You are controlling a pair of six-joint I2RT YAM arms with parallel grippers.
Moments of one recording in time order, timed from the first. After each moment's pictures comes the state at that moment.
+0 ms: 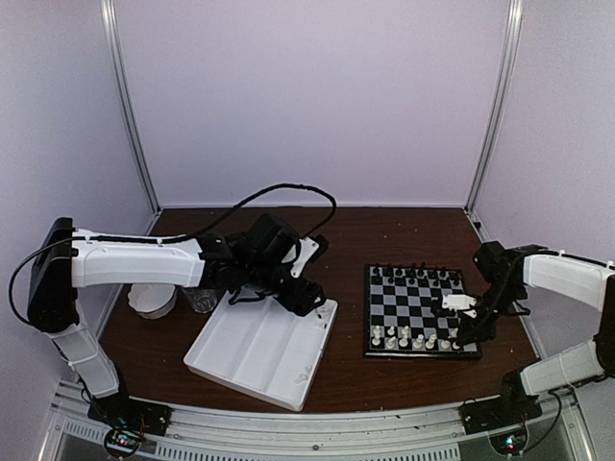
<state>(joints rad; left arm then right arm) -1.01 1.70 1.23 -0.32 -0.01 -0.19 0.16 1.25 0.71 -0.97 -0.27 -0.99</state>
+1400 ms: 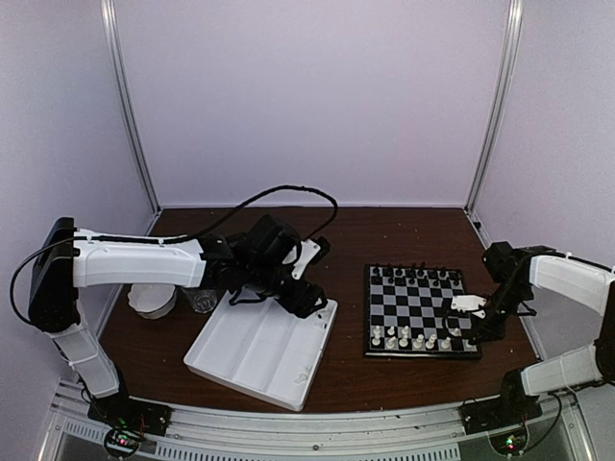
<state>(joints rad) -1.01 1.71 1.23 -0.32 0.03 -0.19 0.08 1.22 0.70 -1.00 -0.16 -1.00</state>
